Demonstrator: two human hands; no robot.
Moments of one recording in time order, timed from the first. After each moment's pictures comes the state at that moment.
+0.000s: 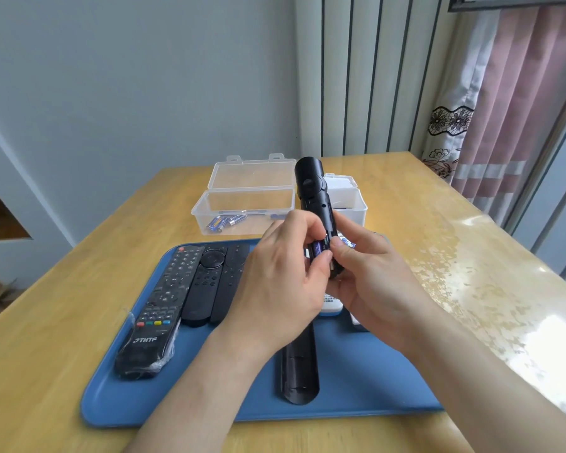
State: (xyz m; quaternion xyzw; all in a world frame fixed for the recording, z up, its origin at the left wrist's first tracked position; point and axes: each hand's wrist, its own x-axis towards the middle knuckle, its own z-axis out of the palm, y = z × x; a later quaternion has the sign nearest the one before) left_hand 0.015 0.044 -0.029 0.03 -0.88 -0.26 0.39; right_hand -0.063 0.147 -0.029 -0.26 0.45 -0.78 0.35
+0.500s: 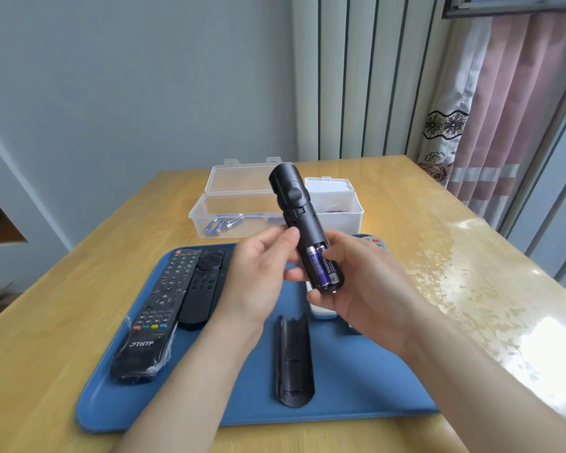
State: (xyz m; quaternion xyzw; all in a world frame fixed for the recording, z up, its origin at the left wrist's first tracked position) left_hand 0.009 0.035 -0.026 0.14 -0.71 -0.62 0.29; right_hand -0.064 0.148 -0.025 -0.23 0.47 -0.75 0.40
